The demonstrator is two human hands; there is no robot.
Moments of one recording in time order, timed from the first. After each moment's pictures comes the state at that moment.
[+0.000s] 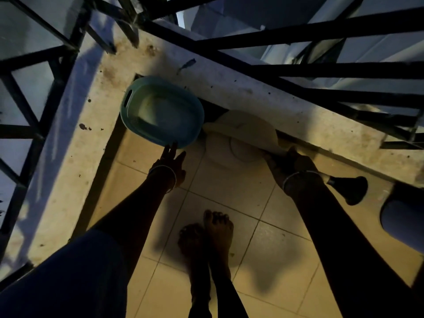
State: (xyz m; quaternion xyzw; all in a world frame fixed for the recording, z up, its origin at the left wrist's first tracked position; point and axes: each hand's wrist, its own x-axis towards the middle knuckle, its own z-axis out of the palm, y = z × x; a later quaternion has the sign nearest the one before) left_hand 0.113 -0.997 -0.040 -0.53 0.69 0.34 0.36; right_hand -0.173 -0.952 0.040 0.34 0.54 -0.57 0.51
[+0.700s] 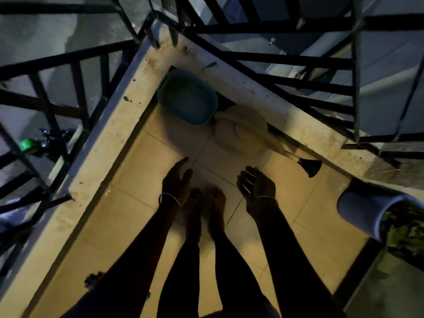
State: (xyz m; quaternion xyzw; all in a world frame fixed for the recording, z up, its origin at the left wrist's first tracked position) left_hand 0.129 -0.841 0.169 -0.73 0.43 0.52 -0.12; right_hand -0.073 -0.844 0.205 0.16 0.73 -0.35 0.56
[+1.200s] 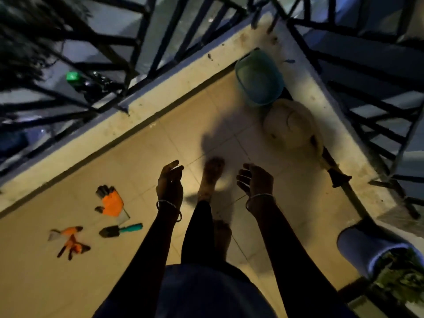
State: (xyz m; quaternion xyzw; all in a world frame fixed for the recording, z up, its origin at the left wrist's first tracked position) left_hand 0.187 -0.606 0.232 -0.84 0.13 0.37 -0.38; right_hand 0.012 -0.718 0.268 -0.12 0.73 -0.18 0.65
